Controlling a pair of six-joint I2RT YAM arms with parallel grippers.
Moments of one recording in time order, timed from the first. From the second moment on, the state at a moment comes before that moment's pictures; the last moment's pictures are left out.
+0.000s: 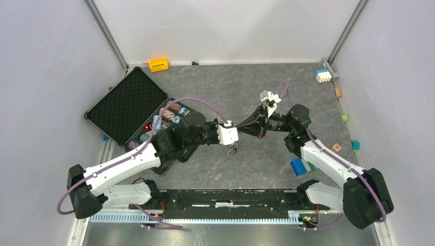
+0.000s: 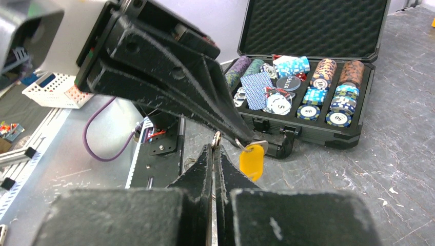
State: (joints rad) left arm -0.97 1.10 0.96 -0.25 0.09 0.66; right arm 0.45 1.14 0.60 0.71 -1.05 0.41
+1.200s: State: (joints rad) left arm -1.06 1.09 0.93 -0.17 -0.05 0.69; right arm 0.44 1.19 0.59 0.77 -0.99 0.46
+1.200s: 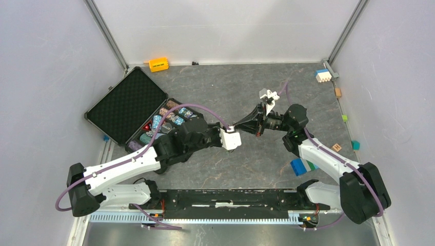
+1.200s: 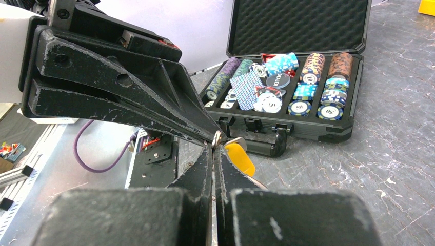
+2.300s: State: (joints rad) left arm -1.08 1.09 0.91 -0.14 -0.10 0.70; right arm 0.44 1.21 0.57 0.80 -0.99 0.50
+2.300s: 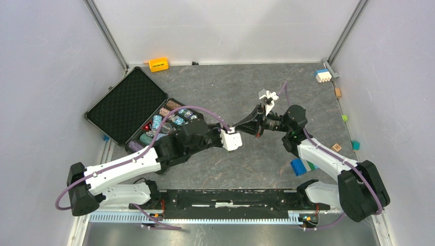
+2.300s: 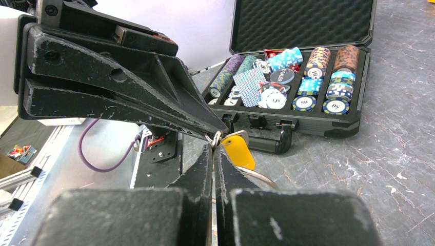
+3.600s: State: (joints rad) left arm -1.10 1.11 0.91 -0.14 -0.13 0.75; right arm 0.44 1.23 0.56 0.81 -0.99 0.50
